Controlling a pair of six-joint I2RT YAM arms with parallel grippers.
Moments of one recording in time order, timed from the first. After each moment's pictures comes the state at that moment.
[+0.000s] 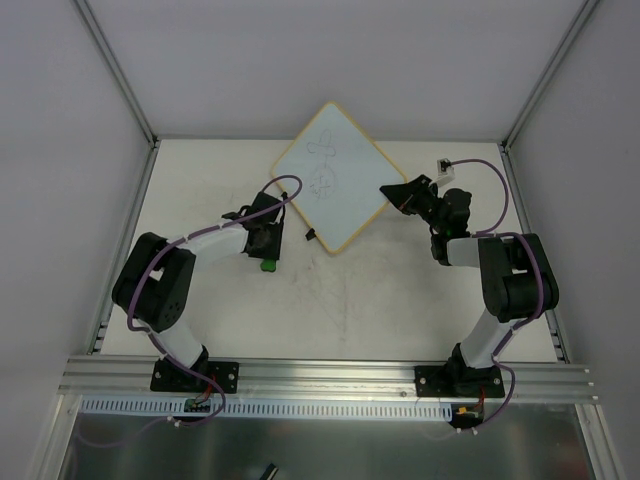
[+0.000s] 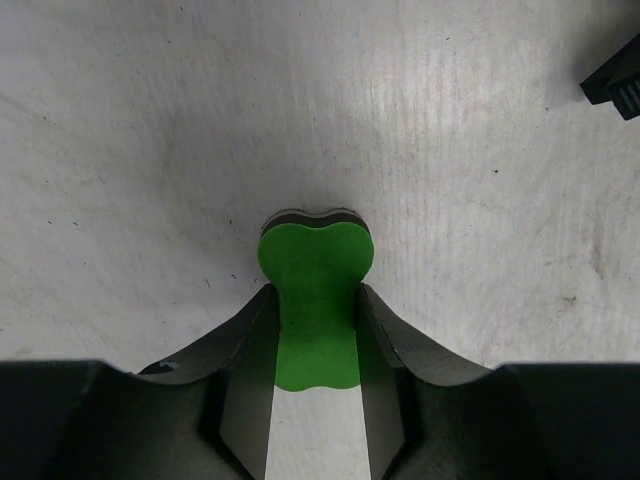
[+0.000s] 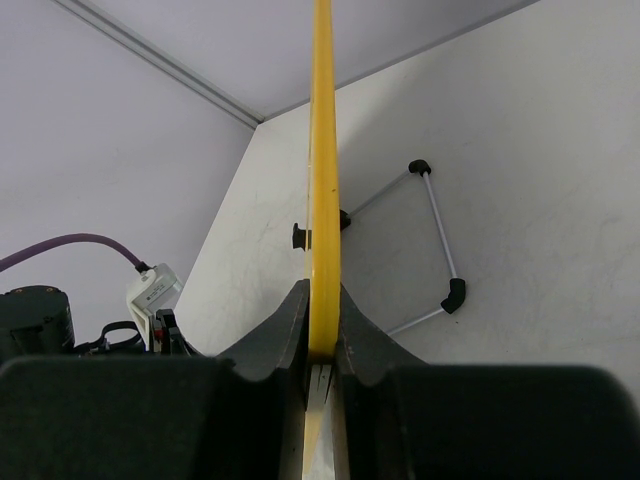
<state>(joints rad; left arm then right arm) -0.48 1.67 0.97 -0.39 -0.12 -0.32 0.15 1.74 0.72 1.01 -0.51 0.84</state>
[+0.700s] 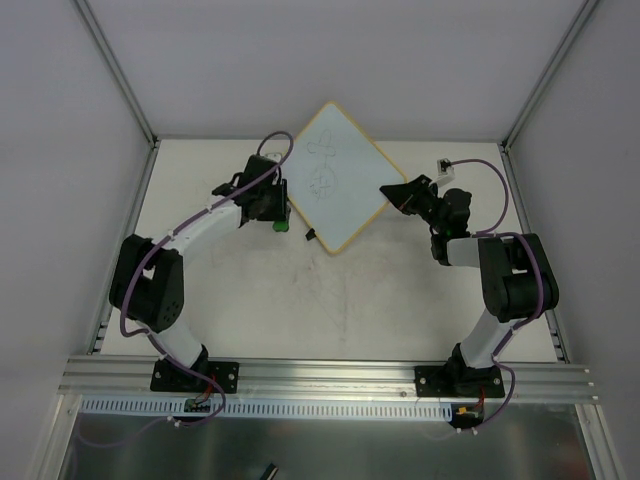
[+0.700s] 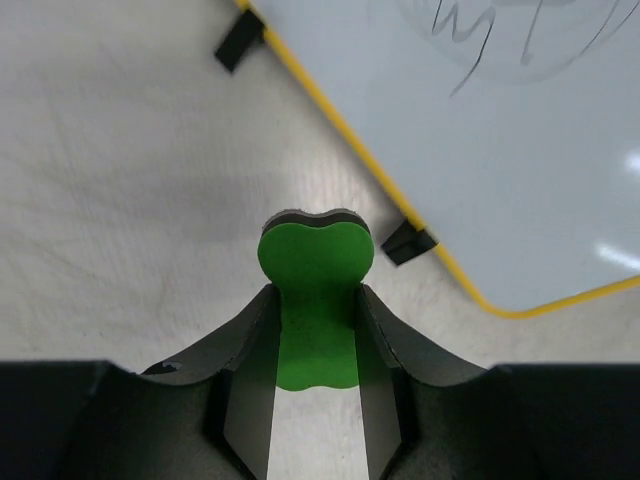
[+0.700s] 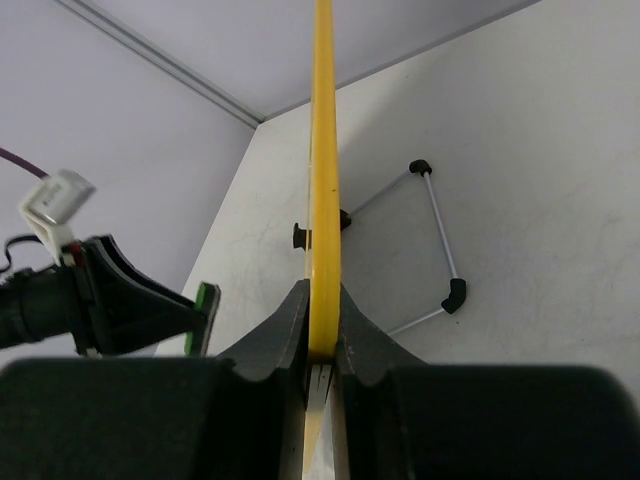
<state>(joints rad) -0.45 1.67 1.19 -0.42 -0.05 -0.36 0.15 1.74 0.72 1.01 -0.51 0.84</state>
